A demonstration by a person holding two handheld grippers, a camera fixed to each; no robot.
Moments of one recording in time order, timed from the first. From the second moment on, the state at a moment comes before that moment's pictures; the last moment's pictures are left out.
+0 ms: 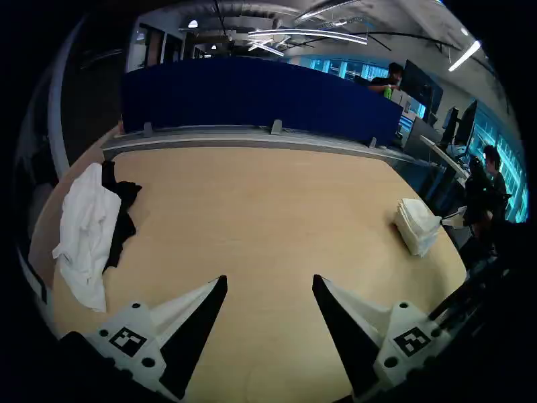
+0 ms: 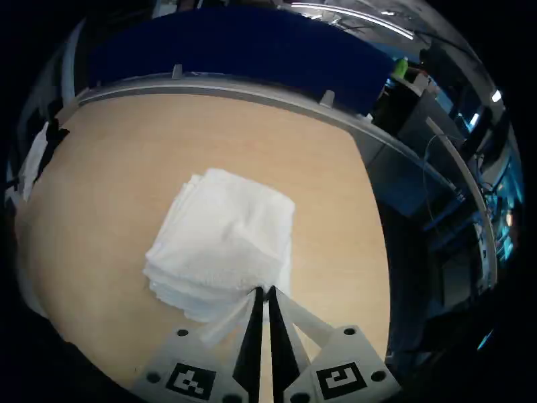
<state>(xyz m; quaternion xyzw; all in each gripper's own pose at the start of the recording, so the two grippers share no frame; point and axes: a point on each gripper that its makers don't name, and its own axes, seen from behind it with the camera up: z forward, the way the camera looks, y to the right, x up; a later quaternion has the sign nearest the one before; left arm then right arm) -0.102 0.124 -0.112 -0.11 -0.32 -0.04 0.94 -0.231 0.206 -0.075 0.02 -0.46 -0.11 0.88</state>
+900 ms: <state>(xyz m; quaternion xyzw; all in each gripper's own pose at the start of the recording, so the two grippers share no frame) -0.105 0.126 -0.108 -0.12 -0.32 -0.03 0.94 -0.274 0.214 -0.092 -0.02 -0.49 -0.08 0.87</state>
